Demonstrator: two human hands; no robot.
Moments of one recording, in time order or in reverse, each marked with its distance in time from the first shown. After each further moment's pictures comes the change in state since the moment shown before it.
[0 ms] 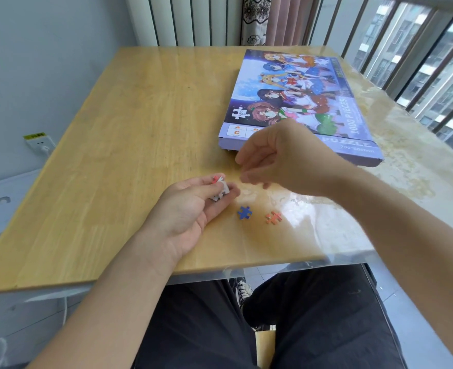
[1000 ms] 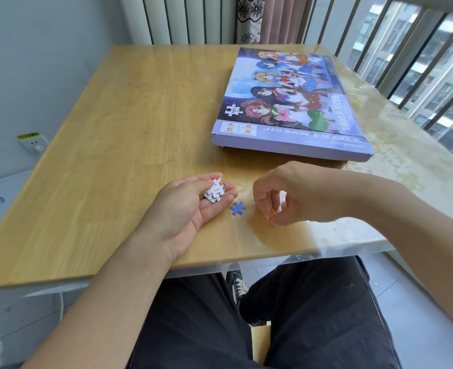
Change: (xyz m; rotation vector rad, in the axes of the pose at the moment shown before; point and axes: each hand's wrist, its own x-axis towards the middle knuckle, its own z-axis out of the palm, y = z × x) left_hand -0.009 -0.003 0.005 0.054 -0.002 -0.005; right_hand -0.033 0.026 -0.005 -0.355 -0.406 -0.076
